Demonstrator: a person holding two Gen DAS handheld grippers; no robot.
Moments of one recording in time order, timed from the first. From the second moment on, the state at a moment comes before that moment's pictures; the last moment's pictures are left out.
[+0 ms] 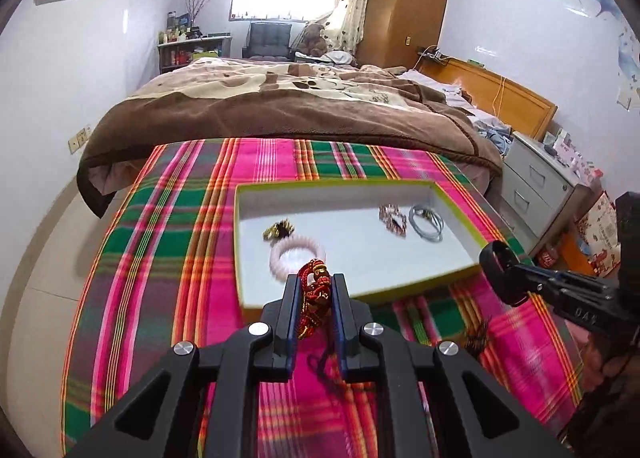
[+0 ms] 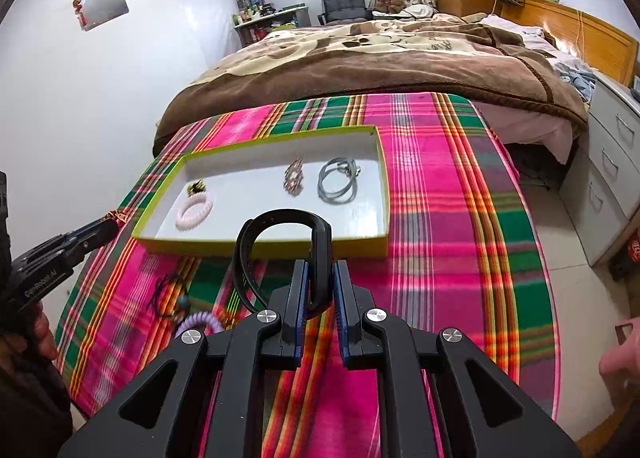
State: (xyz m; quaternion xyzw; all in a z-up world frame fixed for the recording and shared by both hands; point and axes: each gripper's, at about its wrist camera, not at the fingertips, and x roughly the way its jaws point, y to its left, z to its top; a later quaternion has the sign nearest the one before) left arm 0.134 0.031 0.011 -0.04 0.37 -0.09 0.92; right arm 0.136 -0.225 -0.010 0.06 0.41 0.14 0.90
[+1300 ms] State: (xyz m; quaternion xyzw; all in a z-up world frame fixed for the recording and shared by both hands) left arm 0.272 -0.009 -0.050 -0.04 0.44 -0.11 0.89; right arm 0.223 -0.198 -0.049 -0.02 0.48 0.13 0.86
